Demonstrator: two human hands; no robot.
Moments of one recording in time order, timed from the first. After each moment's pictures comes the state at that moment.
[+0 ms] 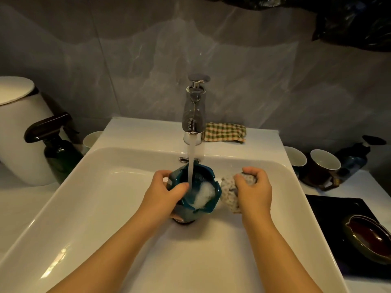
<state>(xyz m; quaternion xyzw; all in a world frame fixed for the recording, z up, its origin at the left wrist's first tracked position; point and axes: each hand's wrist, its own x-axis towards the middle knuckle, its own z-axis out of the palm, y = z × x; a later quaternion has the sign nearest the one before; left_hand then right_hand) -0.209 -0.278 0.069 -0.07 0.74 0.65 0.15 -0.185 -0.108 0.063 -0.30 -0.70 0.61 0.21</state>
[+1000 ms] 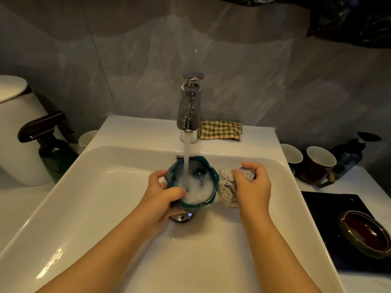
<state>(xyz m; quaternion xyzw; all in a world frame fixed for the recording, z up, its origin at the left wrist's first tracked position) -0.206 -0.274 0.067 -0.12 0.59 0.77 0.22 -0.184 -0.104 0.068 -0.30 -0.68 0.63 0.22</state>
